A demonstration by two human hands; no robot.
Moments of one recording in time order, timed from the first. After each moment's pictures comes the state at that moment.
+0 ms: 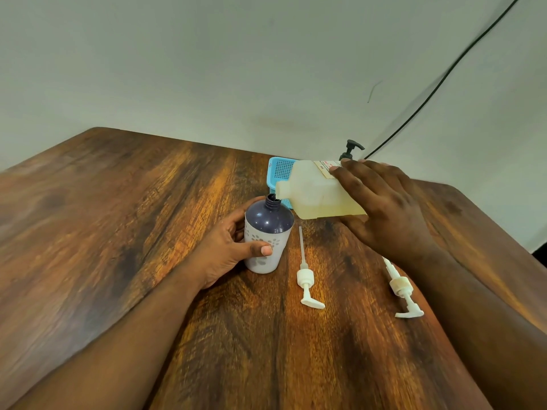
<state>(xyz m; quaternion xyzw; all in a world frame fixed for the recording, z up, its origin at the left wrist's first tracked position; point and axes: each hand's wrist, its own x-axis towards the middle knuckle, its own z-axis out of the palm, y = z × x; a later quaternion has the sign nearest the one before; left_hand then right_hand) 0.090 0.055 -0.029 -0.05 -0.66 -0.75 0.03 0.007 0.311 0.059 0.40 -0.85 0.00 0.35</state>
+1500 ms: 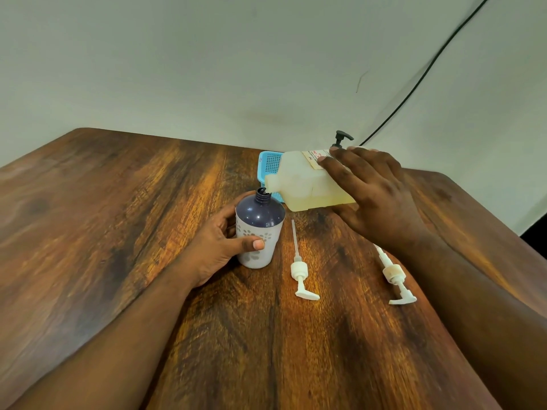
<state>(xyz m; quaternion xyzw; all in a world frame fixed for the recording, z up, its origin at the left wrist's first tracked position) 0.085 0.053 -0.037 -0.07 -0.66 -0.75 0.03 0.009 0.312 0.060 0.40 -0.83 -0.03 0.38</state>
